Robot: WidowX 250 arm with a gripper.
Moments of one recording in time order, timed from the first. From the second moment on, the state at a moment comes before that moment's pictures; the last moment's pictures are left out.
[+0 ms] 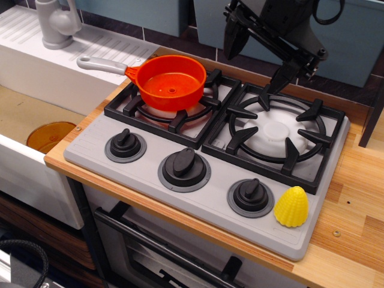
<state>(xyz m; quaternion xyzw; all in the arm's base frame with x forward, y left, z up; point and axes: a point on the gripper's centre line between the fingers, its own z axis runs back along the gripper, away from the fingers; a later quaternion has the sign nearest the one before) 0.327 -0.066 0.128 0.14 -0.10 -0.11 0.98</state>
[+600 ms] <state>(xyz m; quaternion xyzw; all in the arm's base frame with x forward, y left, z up) 0.331 -0.054 0.113 0.14 -0.08 -0.12 0.98</state>
